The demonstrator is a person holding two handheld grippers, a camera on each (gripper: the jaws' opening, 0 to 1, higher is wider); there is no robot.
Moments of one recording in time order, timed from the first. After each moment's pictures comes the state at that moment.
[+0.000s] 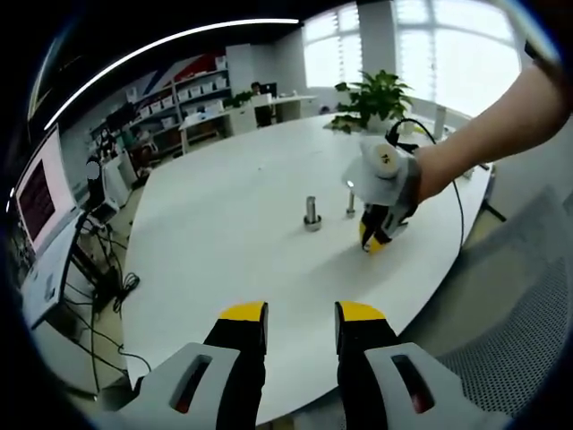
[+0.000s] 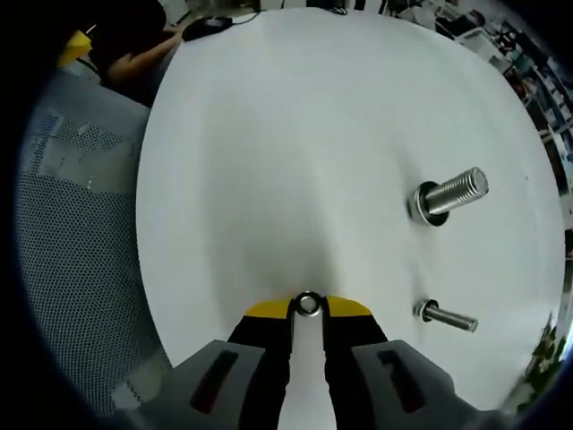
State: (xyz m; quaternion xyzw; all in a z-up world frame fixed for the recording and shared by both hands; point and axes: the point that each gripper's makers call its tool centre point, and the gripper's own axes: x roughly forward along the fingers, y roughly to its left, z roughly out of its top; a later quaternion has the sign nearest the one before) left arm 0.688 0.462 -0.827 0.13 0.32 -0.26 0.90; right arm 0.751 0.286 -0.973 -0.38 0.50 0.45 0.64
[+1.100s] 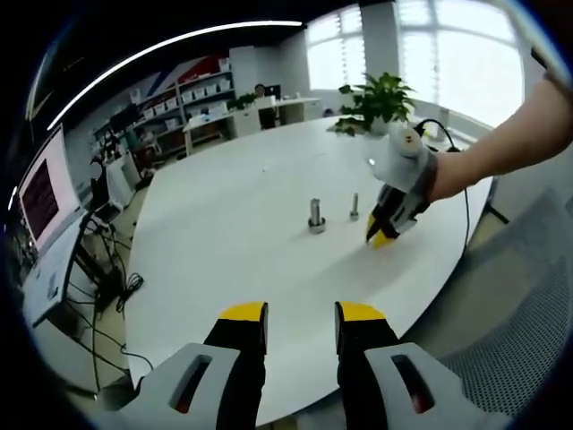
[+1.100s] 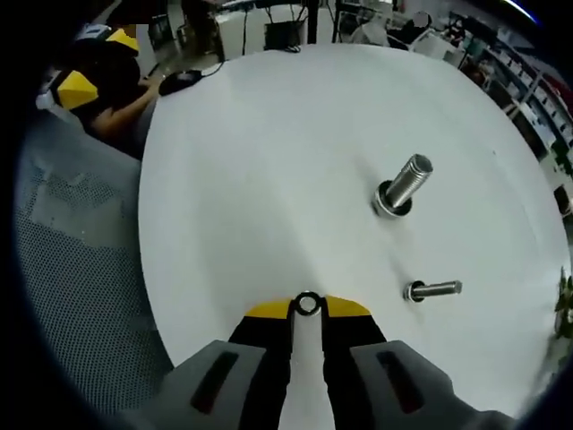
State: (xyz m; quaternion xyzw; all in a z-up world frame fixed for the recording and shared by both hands) left arm 0.690 0.465 -0.825 0.13 0.31 -0.26 0.91; right arm 0.760 0.281 -0.951 -0.28 0.47 0.42 0.73
